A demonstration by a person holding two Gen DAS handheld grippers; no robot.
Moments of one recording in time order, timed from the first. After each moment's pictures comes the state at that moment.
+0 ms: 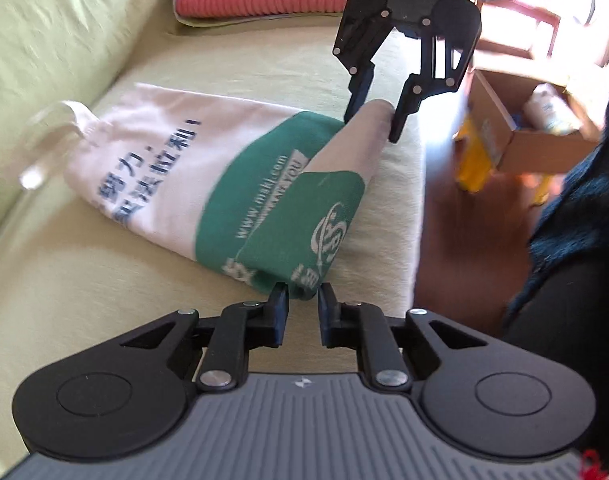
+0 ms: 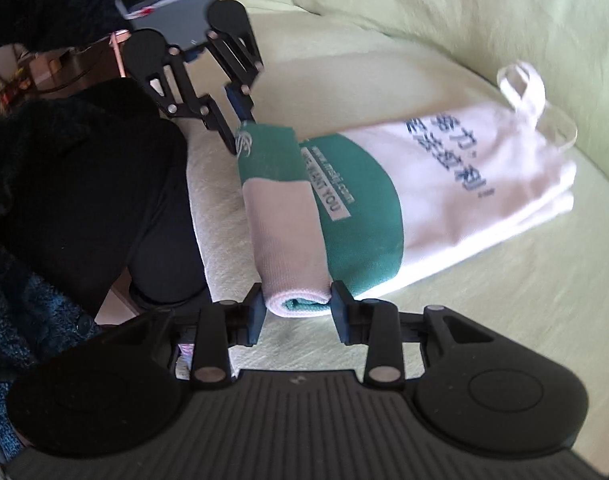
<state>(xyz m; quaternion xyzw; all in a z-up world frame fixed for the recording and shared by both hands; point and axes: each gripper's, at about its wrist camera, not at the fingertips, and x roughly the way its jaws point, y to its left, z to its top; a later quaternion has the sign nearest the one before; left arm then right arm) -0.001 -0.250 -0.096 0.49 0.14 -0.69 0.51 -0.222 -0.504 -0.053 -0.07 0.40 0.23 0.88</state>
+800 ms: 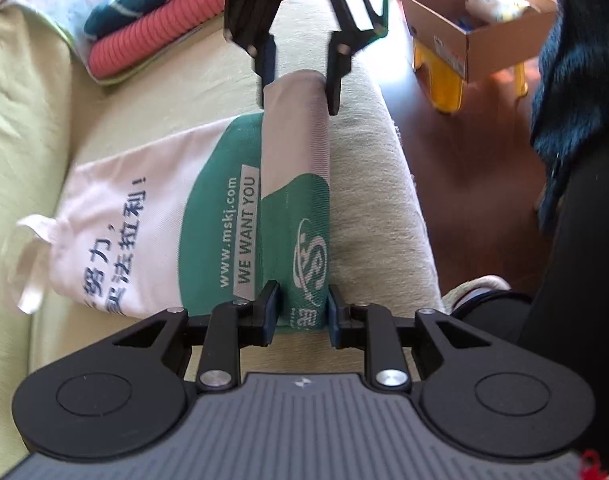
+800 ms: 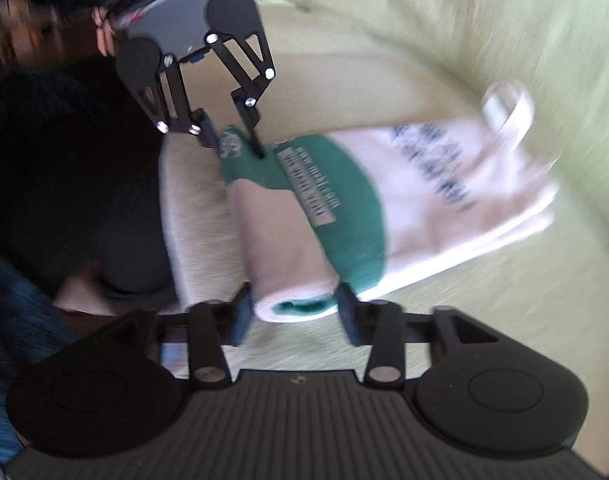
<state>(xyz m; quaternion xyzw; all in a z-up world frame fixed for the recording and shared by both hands) -0.006 -0.264 -0.113 0.55 0.07 -0.73 0.41 -0.243 -0.467 -0.063 -0.23 0.35 0.16 0.89</state>
